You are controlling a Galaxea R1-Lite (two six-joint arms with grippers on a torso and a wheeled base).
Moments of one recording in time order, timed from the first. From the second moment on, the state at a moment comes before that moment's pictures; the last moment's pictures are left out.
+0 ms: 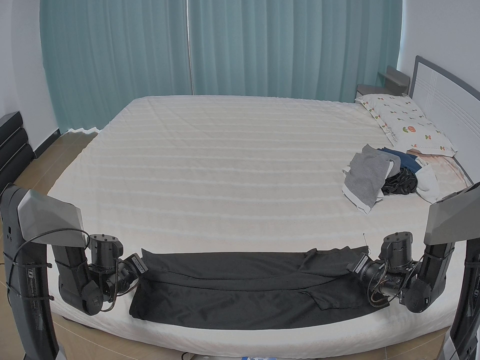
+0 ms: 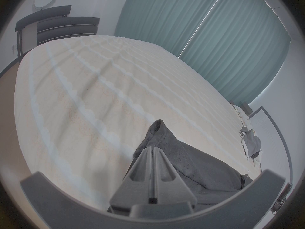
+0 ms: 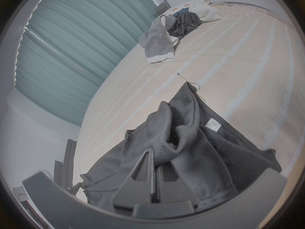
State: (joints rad) left arm -0.13 2.33 -0.38 -1.31 0.09 -0.69; right arm 0.29 2.23 -0.29 -1.31 -0.05 0.91
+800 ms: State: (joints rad) left arm -0.08 2.26 -0.54 -1.32 0.11 -0.98; right arm 0.20 2.28 -0.43 -1.55 -0.05 0.93
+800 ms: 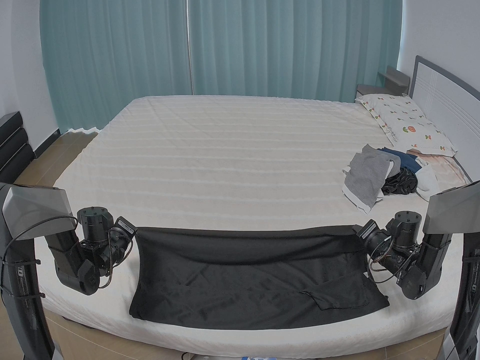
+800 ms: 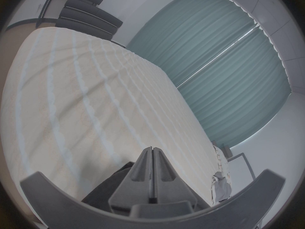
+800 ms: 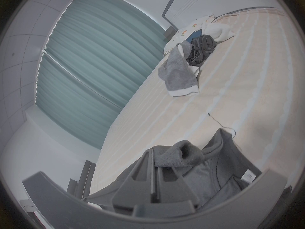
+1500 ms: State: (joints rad) left arm -0.06 2.25 -0.54 -1.32 0.10 -0.96; right arm 0.19 2.30 -0.44 -1.55 -0.01 0.90
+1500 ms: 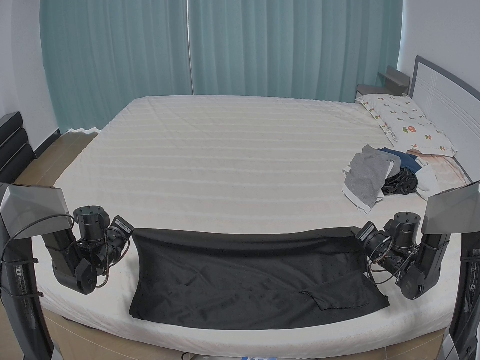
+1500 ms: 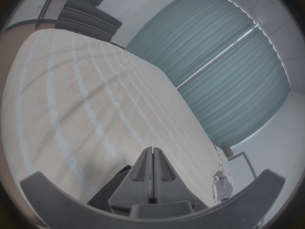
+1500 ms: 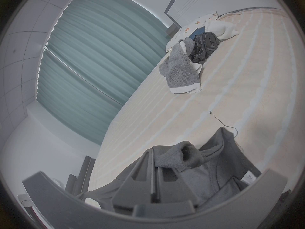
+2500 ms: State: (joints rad) left arm -0.07 2.37 -0.29 -1.37 -0.02 -0.50; right arm 0.14 2.40 -0.20 -1.55 0.13 0.59
